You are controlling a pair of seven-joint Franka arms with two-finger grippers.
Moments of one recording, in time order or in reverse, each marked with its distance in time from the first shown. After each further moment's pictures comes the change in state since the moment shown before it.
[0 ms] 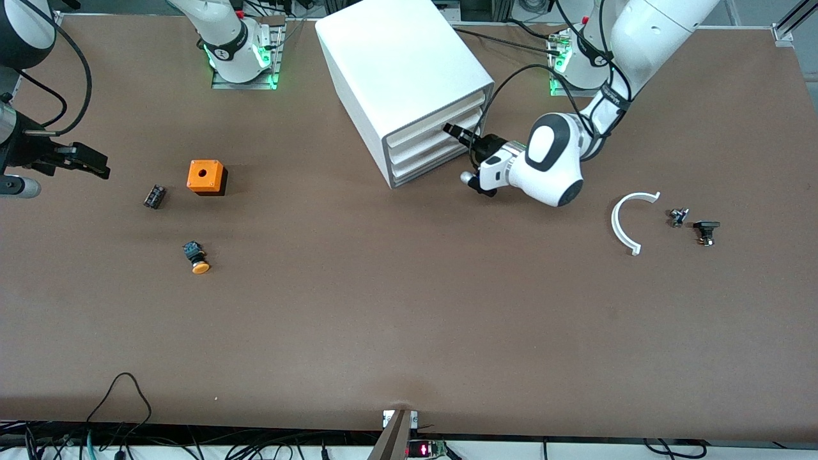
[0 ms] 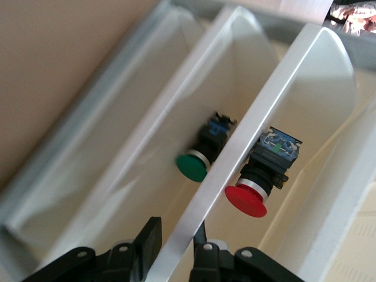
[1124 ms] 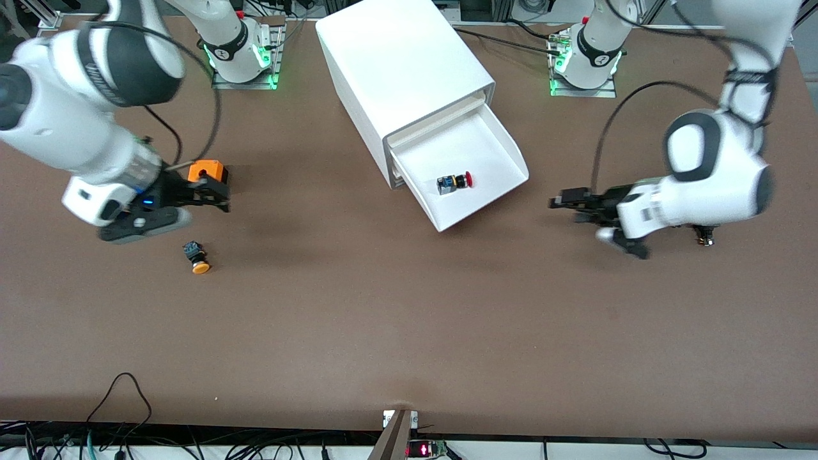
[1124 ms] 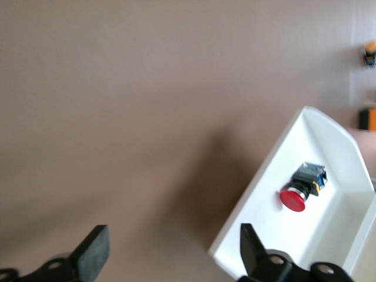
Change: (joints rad) left arm 0.130 -0.293 0.280 0.194 0.361 0.036 0.012; right arm 0.250 0.178 0.071 0.051 0.173 0.249 -0.052
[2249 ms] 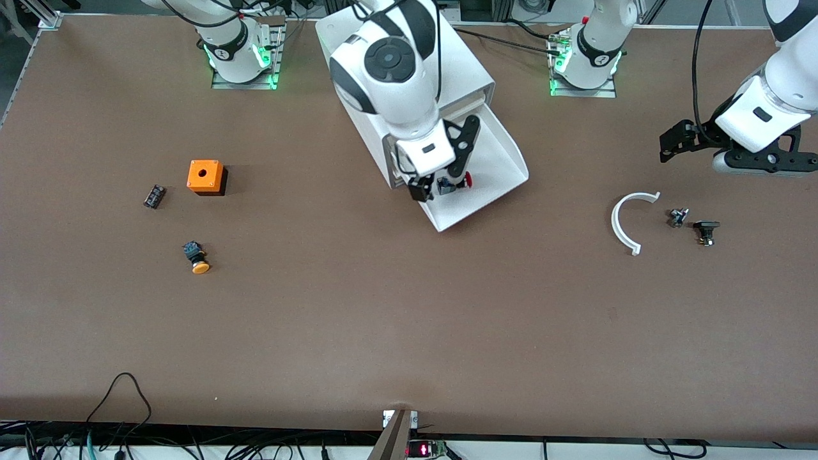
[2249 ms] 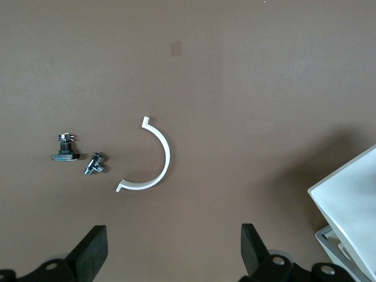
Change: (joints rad) left arm 0.004 -0.287 0.010 0.091 0.499 -0.273 -0.401; right arm 0.562 0.363 0.033 0.334 -0.001 0.161 -0.404
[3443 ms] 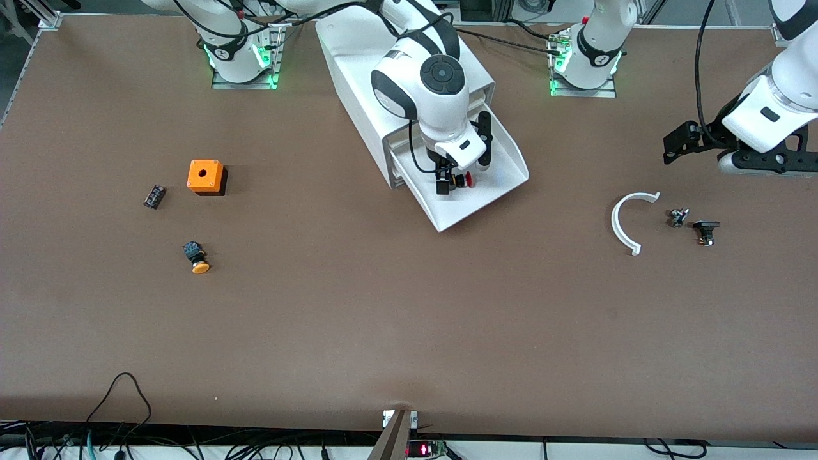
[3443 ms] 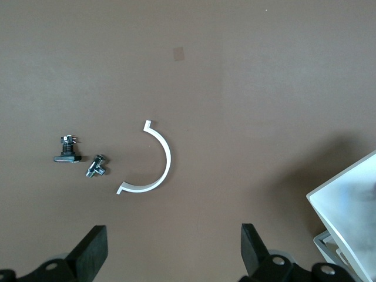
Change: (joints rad) left arm 0.002 0.005 0.002 0.020 0.000 0.000 -0.010; right arm 0.080 0.120 -0.007 0.001 -0.093 -0.009 -0.124
